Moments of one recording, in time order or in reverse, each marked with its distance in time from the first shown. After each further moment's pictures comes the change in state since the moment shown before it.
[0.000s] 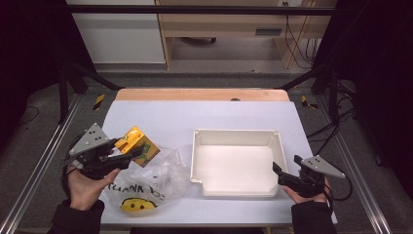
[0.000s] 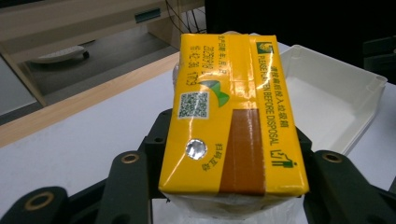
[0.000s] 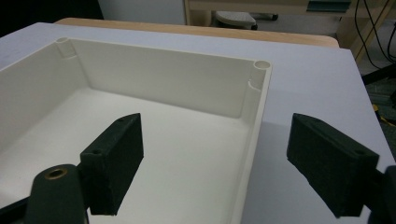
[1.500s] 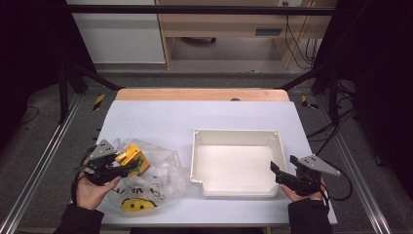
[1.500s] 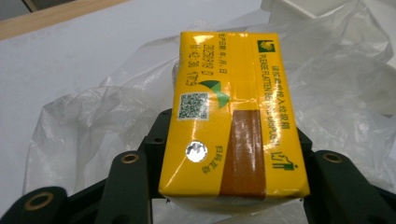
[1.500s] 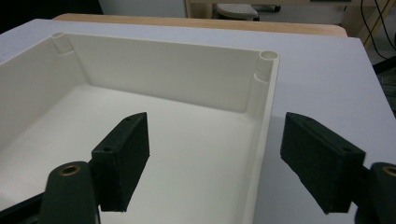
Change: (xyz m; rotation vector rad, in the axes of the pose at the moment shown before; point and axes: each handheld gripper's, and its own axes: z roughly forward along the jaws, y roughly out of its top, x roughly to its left) left arm 0.043 -0.088 0.036 0.206 0.070 -0.089; right arm 0.001 -0.003 0.010 0.023 0.007 0.021
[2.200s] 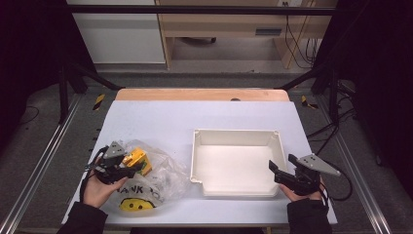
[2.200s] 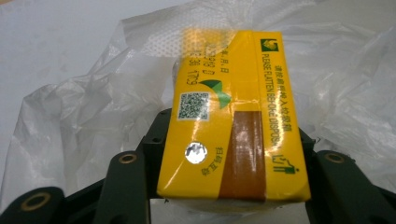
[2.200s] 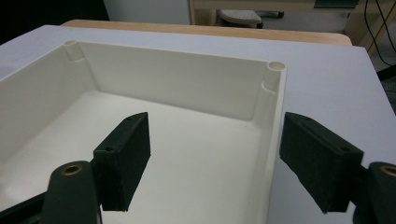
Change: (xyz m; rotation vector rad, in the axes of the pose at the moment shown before) left arm 0.006 -0.013 0.035 0.101 0.015 0.045; right arm 0.006 0.005 -0.002 -0.020 0.013 -0.004
